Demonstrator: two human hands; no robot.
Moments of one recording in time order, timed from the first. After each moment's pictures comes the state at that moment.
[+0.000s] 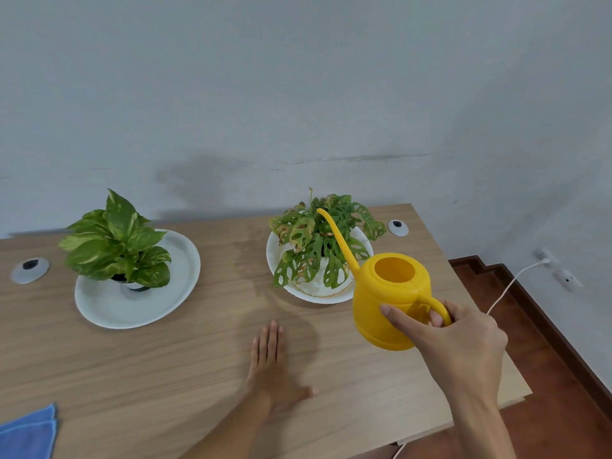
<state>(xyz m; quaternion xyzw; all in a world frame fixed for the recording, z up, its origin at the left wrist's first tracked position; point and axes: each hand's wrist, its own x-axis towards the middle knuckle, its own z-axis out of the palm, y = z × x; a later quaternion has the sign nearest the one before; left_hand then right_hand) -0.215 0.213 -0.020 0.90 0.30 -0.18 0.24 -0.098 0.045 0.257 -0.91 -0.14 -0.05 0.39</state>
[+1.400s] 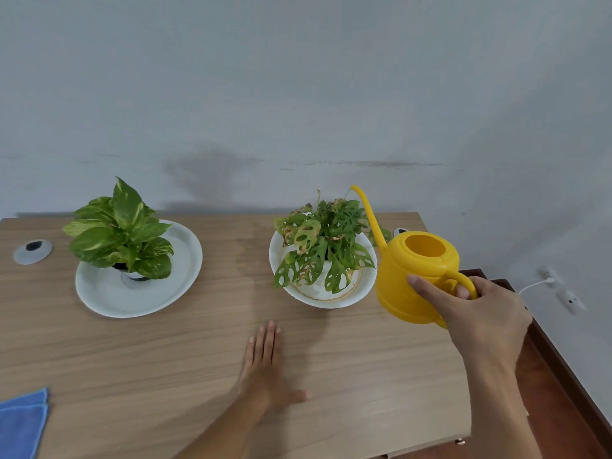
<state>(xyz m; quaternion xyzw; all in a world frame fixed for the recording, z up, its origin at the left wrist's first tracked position) -0.215 0.212 -0.025 0.91 0.31 -0.15 0.25 -0.037 0.053 0.263 -0.92 -0.13 -0.10 0.36</state>
